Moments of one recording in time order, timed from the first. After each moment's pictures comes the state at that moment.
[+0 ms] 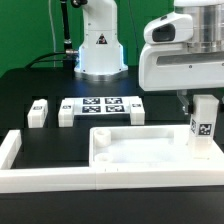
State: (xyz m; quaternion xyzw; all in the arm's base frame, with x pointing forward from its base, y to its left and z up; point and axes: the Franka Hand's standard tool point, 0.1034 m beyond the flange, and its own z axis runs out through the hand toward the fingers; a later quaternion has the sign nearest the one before) arm 0.649 0.106 0.107 -0.98 0.20 0.01 0.05
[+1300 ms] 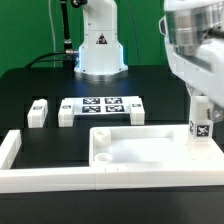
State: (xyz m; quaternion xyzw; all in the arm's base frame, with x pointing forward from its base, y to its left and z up) arm 0.656 0.111 0.112 -0.77 0.63 0.04 0.08
